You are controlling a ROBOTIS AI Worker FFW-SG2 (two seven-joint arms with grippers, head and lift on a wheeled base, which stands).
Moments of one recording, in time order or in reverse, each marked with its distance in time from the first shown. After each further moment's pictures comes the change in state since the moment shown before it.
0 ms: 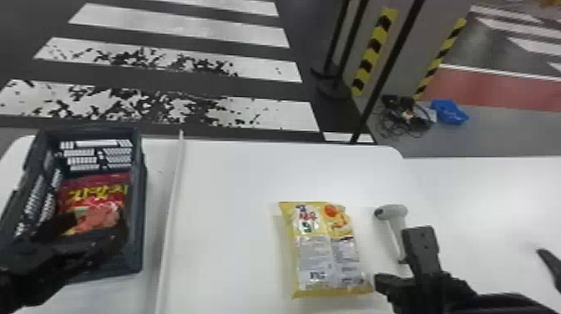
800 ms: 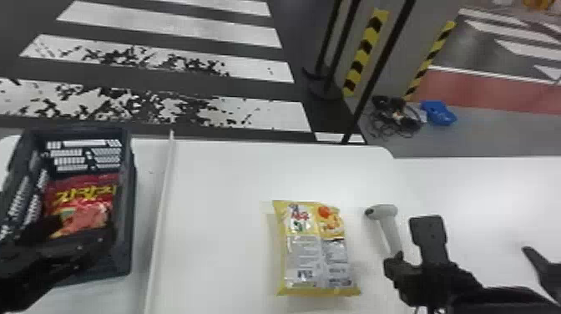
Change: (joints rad) left arm 0.002 0.000 0.001 0.004 0.000 -0.001 -0.001; right arm 0.007 0.002 -0.043 -0.069 0.026 -0.012 -0.053
